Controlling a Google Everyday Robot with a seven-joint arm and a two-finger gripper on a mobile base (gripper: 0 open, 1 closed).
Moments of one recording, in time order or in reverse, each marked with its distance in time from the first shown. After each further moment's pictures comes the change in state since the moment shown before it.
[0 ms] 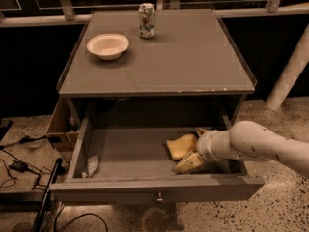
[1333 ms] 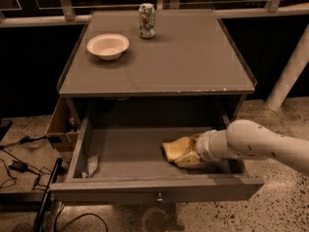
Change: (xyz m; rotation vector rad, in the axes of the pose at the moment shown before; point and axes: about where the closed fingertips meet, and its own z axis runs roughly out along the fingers) arm 0.001 0.006 0.004 -0.015 0.042 0.047
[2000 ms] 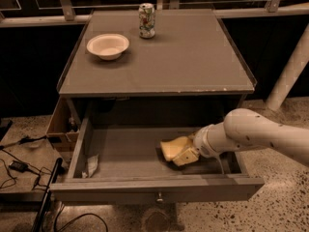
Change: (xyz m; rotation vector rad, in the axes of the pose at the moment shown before) arm -0.019 0.010 -0.016 -0.051 0.054 0.043
